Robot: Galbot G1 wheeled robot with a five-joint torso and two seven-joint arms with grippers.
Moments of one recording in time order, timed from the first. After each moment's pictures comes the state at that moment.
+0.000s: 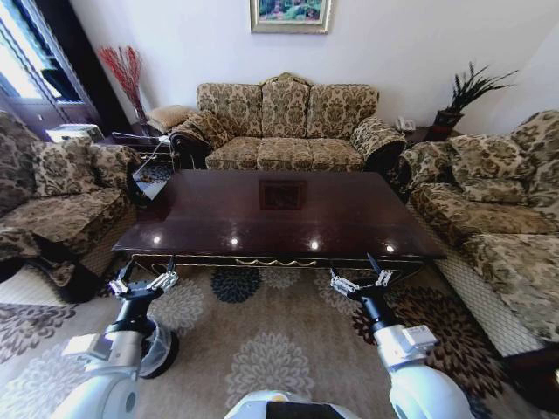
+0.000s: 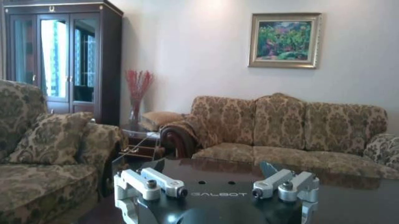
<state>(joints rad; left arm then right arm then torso) 1.79 -1.55 -0.95 -2.45 -0.36 0.10 0.07 -1.68 1.16 0.44 2.45 0.19 -0.13 0.18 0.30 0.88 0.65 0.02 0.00</state>
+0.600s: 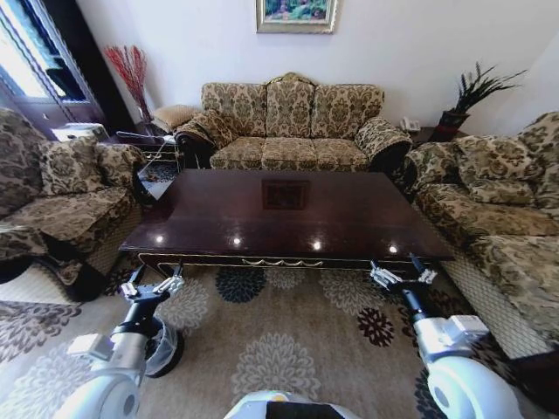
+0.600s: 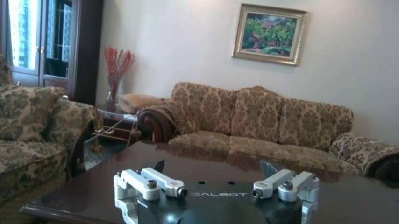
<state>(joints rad) 1.80 -1.49 -0.93 -2.43 -0.47 0.15 0.10 -1.76 1.22 0.74 2.42 0.38 -0.19 0.14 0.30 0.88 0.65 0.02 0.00</state>
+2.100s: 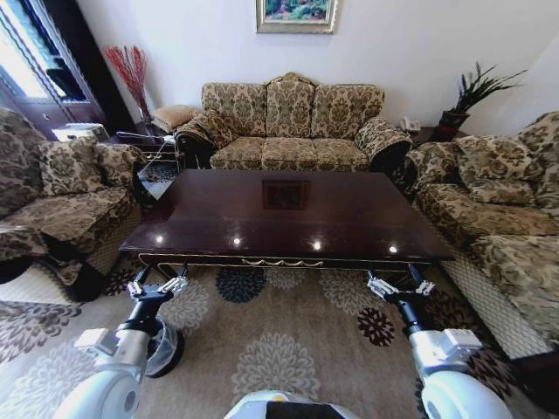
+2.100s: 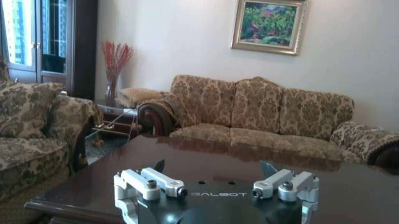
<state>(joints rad) 1.80 -1.46 -0.93 -2.41 -0.46 0.16 0.08 -1.78 1.27 0.71 2.43 0.30 -0.17 0.13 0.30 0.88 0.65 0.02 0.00</state>
